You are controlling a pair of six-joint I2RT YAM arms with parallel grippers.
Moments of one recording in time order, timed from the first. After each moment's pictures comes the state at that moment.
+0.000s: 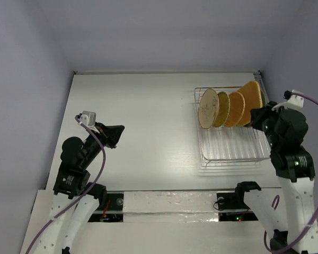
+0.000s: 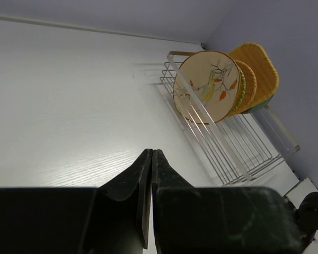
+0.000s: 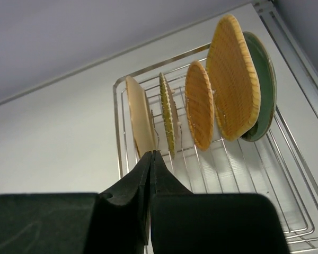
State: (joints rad) left arm -0.26 0.42 0.64 -0.27 0.30 -0.47; right arm 0.08 0.64 1.13 -0.68 0.12 0.39
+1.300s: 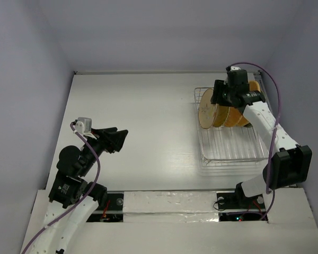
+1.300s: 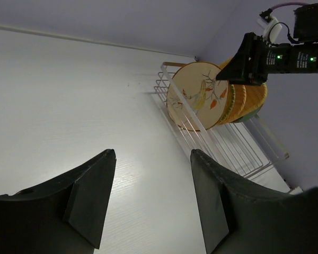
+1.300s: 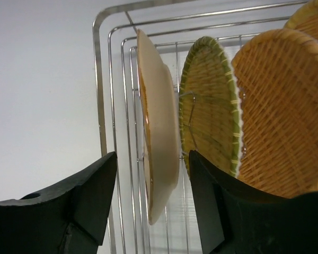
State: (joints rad) left arm -0.39 0.31 0.64 -0.32 0.14 -0.50; right arm 0.21 1.45 1.36 -0.59 0.07 0.29
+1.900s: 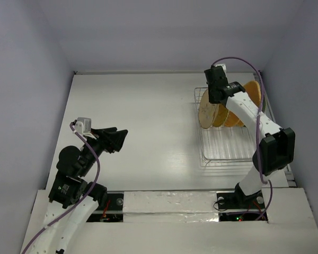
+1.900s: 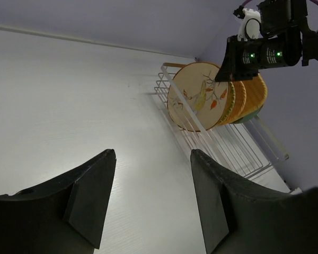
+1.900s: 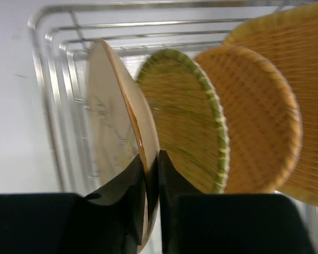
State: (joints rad) left arm -0.39 0.31 0.64 -0.32 0.14 -0.50; right arm 0.37 1.66 1.54 -0.72 0.48 0.24
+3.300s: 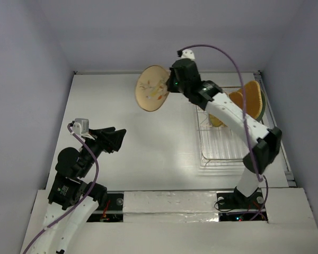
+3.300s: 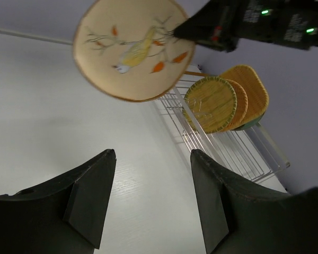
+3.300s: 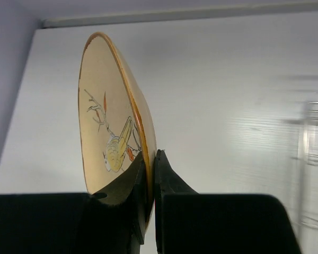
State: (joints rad) left arm -0.38 0.29 0.64 -0.32 0.11 -0.51; right arm 0.69 1.70 1.83 -0.55 0.39 0.47
